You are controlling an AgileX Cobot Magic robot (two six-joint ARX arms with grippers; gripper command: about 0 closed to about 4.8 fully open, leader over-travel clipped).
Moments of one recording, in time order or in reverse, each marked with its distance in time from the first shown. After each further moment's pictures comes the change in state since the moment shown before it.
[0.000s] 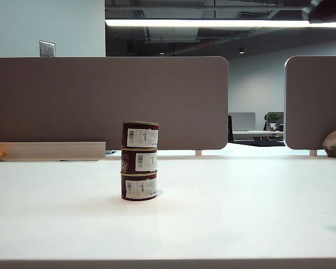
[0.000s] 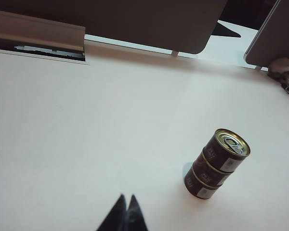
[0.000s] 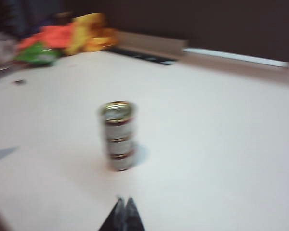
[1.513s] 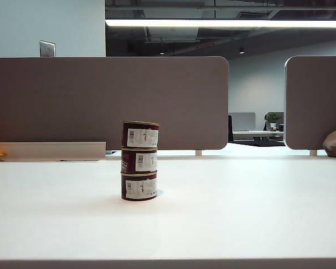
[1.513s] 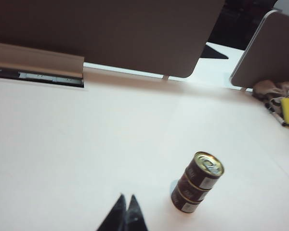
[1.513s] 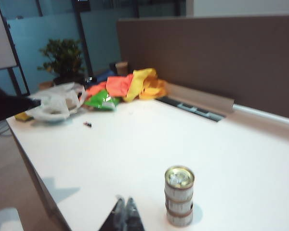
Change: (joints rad) left arm 0.000 0.000 0.201 -0.143 0.003 -0.003; right arm 0.199 0.042 0.309 -0.121 -0.001 -0.002
